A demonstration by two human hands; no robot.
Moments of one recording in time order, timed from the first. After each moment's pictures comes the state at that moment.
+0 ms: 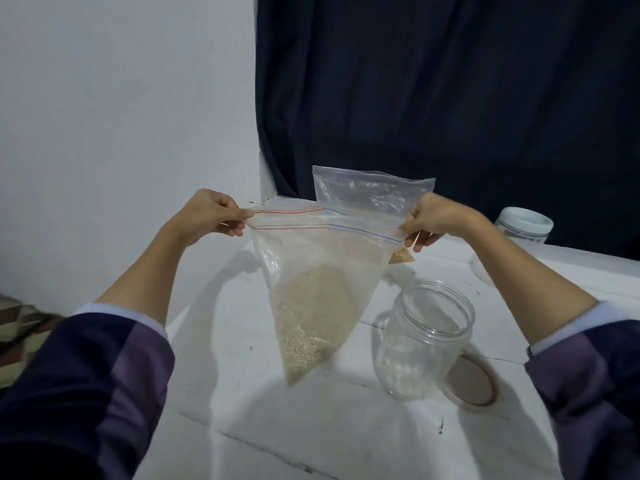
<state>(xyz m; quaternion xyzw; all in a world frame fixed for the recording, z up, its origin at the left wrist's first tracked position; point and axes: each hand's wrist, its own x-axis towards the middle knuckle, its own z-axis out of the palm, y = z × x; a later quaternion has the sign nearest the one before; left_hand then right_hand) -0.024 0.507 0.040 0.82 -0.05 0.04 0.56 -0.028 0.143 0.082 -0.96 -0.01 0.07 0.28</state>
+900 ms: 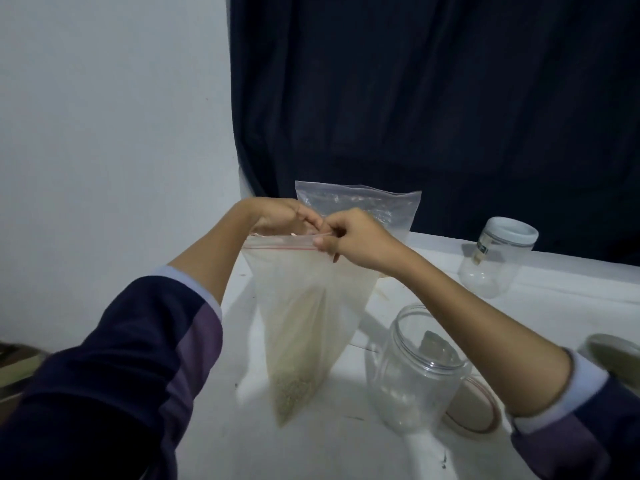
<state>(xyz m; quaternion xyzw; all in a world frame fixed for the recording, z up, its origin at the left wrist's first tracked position) 0.034 0.401 0.080 0.85 -0.29 -0.25 0.37 -0.060 0.237 0.080 -0.92 -0.17 -0.04 0.36</state>
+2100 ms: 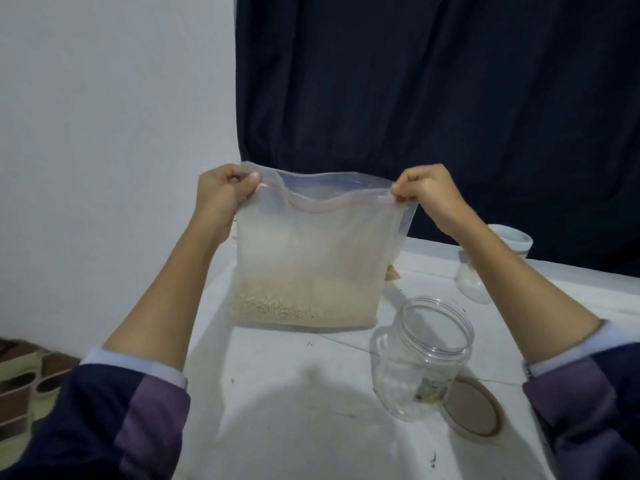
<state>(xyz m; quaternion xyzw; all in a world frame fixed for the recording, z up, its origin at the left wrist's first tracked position) -0.005 0.442 0.079 0.65 -0.07 0.22 0.72 -0.030 0.150 0.121 -0.86 -0.11 -0.19 0.46</state>
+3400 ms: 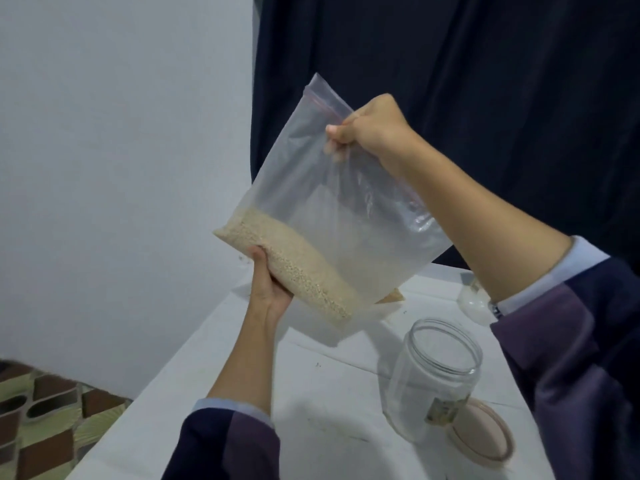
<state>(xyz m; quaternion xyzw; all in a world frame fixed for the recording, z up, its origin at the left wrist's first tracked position) -0.032 0.394 0.006 0.32 -0.04 0.01 0.95 -0.037 0.259 0.223 -0.86 -0.13 -0.21 0.44</state>
